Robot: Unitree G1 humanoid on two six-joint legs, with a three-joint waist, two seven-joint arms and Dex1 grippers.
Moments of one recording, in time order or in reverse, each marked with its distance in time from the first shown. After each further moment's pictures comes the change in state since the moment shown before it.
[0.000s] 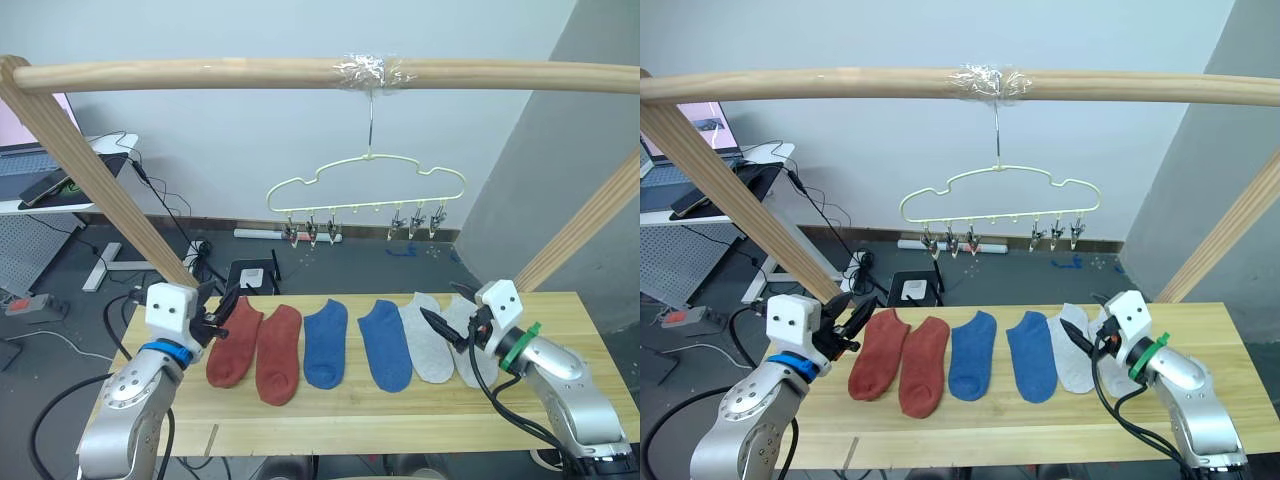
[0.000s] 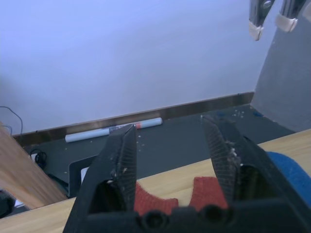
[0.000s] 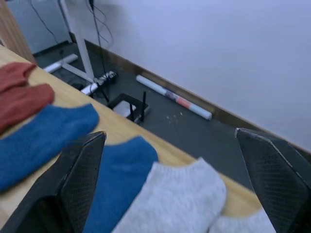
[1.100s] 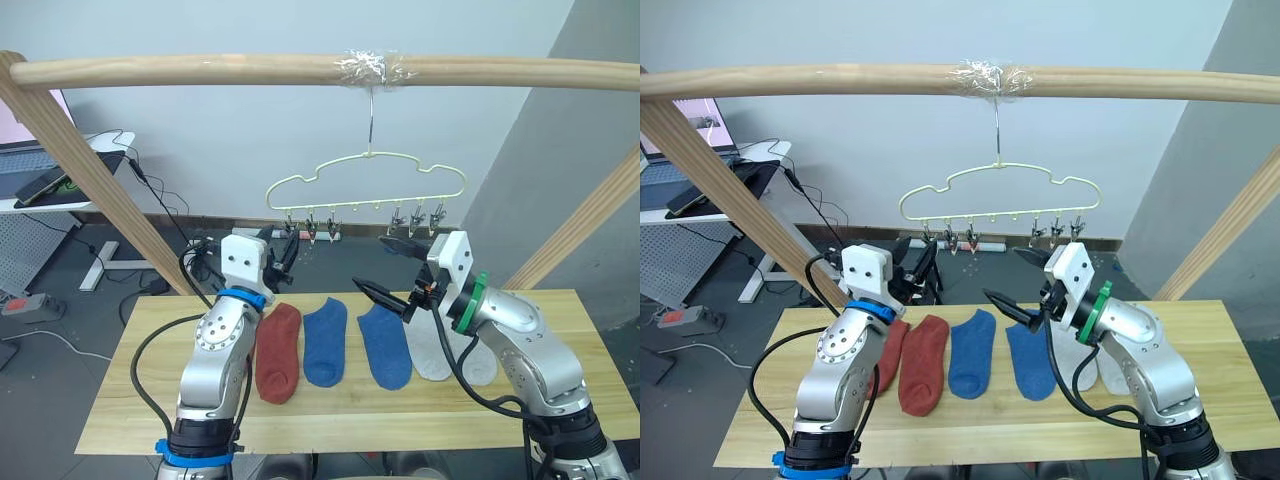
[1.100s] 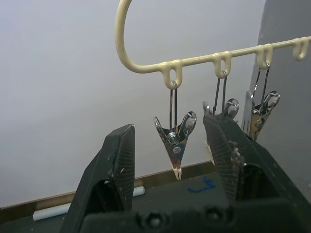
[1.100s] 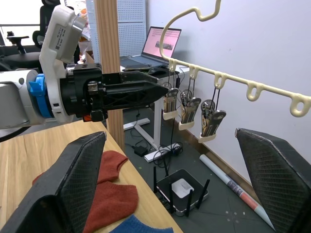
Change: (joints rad) left arm -0.277 -0.238 -0.186 0.168 0.188 -0.186 0.117; right arm -0.249 0.074 0.153 -0.189 0.099 0.143 0.036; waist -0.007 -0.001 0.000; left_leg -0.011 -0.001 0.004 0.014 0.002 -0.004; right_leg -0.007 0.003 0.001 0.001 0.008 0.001
